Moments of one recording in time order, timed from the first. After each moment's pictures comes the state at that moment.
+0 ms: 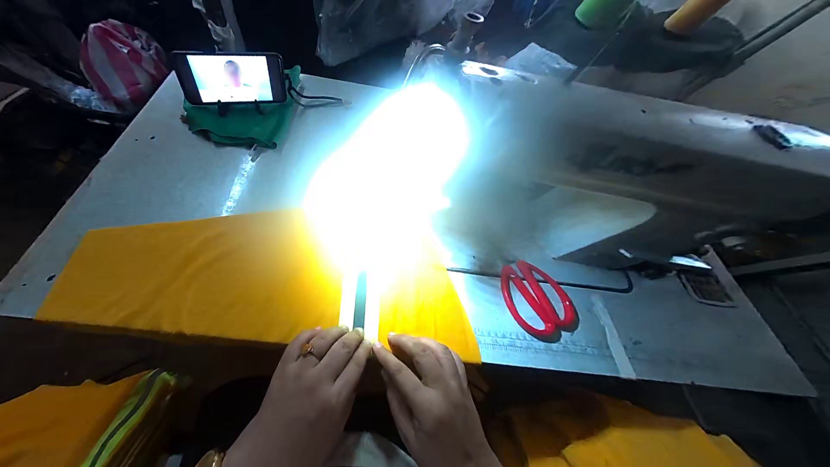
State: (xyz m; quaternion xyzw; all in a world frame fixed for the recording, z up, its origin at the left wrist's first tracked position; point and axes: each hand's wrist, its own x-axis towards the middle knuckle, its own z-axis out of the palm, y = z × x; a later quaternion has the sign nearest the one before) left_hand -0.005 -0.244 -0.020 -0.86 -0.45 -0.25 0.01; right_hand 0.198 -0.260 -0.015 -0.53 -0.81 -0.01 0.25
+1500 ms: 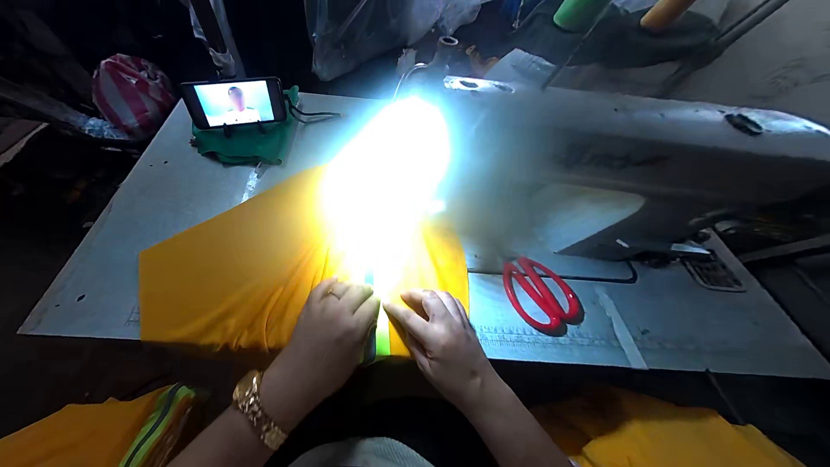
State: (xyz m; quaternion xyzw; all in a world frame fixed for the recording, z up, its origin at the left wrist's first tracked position) left_hand -0.003 -0.175 -0.002 -0.88 -0.42 -0.22 -0.03; right_hand 0.216 -0.198 -0.017 -0.50 -0.83 0.00 0.25
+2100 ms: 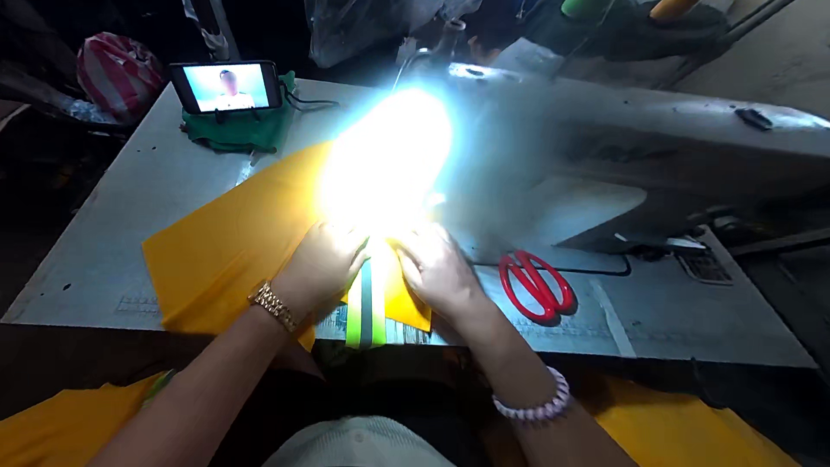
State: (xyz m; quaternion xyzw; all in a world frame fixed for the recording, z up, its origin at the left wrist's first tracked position) left_hand 0.000 -0.099 0.016 -0.87 -0.45 -0.17 -0.10; right_hand 0.212 -0.122 0.024 -0.51 -0.83 0.03 0.23
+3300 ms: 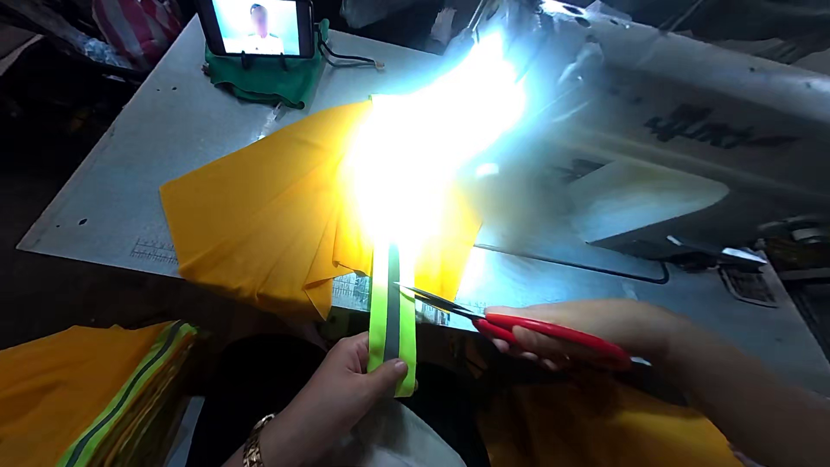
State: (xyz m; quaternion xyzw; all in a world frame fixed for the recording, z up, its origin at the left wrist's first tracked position) left_hand 0.008 -0.270 -0.003 -0.36 -0.37 -0.37 -0.77; right_hand 0.303 -0.140 0.089 -0.40 -0.55 0.68 -0.27
